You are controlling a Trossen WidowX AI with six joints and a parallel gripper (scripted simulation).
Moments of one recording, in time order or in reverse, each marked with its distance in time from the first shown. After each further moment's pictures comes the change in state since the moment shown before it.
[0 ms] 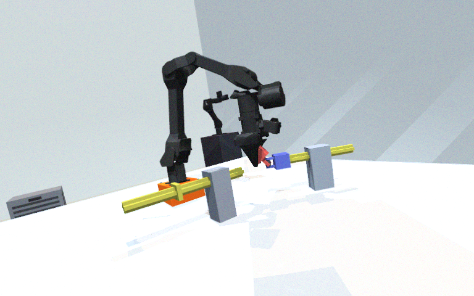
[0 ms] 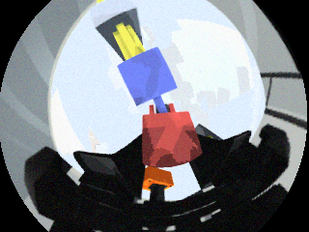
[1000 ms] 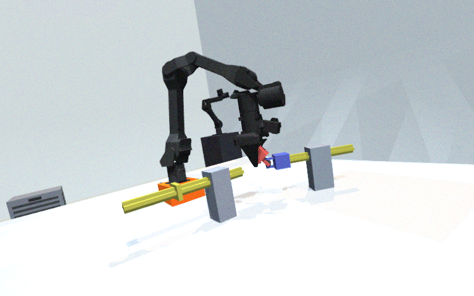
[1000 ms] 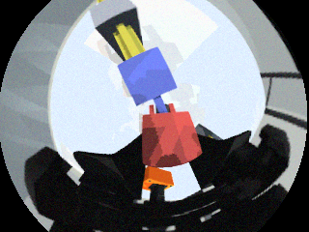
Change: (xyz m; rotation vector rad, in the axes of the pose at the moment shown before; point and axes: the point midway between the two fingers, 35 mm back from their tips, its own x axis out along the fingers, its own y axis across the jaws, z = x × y) arm 0.000 0.000 0.000 0.000 0.000 0.000
